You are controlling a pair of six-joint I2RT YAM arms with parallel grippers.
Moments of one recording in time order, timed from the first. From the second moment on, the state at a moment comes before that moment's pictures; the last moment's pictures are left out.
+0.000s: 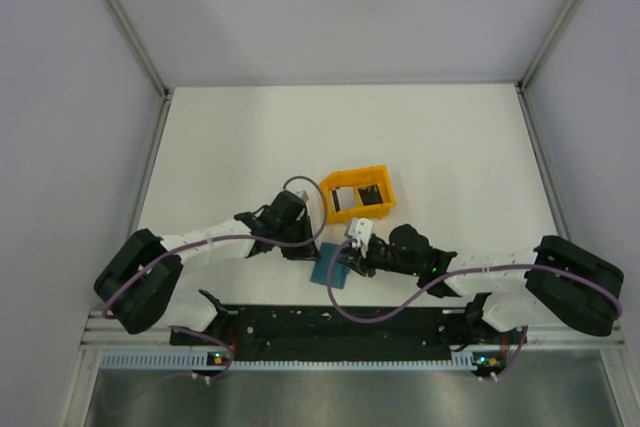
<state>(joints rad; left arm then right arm) -0.73 1.38 0.61 -0.24 0.19 -0.82 1.03 1.28 0.30 0.69 -0.21 -0.10</state>
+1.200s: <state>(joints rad) -0.74 1.40 0.60 -0.14 0.35 -0.81 1.03 1.53 0.35 0.69 -0.26 -0.18</state>
